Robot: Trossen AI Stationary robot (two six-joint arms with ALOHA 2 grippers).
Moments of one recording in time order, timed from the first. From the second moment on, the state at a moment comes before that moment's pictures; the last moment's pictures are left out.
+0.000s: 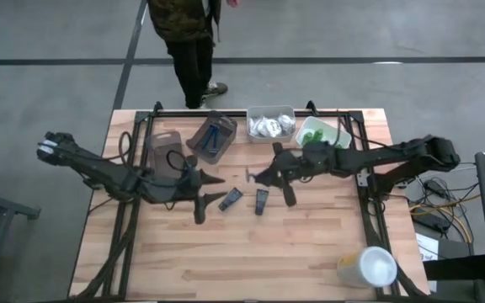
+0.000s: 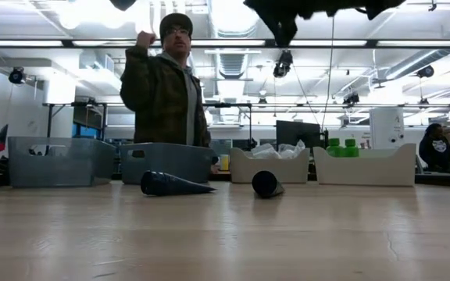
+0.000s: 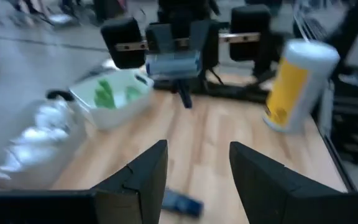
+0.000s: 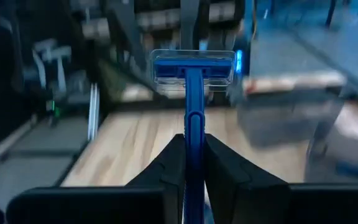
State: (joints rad) left arm -0.38 1.12 0.94 -0.11 -0.54 -0.25; right arm 0.00 1.32 0.87 0.24 -0.17 0.15
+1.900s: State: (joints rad) left arm -0.14 1.21 0.94 0.60 -0.37 -0.16; right arm -0.04 1.41 1.00 0.68 -0.11 0.33
